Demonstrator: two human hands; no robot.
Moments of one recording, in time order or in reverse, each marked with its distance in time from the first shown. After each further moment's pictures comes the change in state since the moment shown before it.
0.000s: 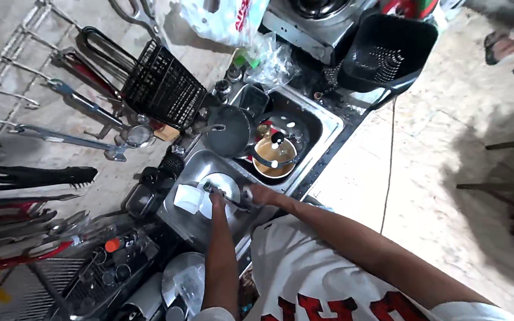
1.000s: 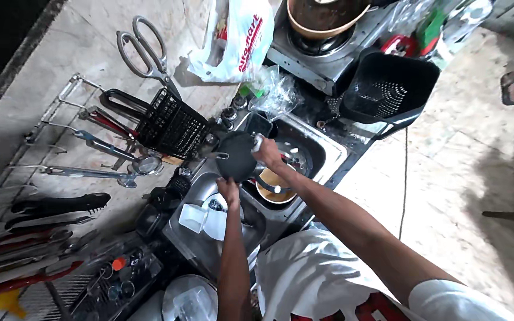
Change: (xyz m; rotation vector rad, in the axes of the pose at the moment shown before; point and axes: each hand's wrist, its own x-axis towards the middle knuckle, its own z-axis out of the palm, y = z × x) left_hand -0.101 0.163 0.103 0.203 0.057 0.370; right_hand 0.051 -0.013 -0.199 0.126 0.765 0.192
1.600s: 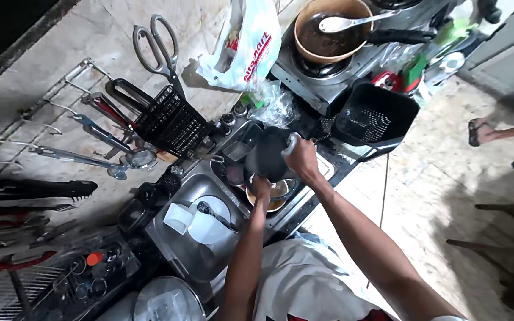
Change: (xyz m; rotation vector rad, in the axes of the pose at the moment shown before) left_hand -0.074 0.036 0.120 -0.012 -0.343 -0.115; right_hand -0.074 0.040 -0.113 -0.064 0.212 -0.102
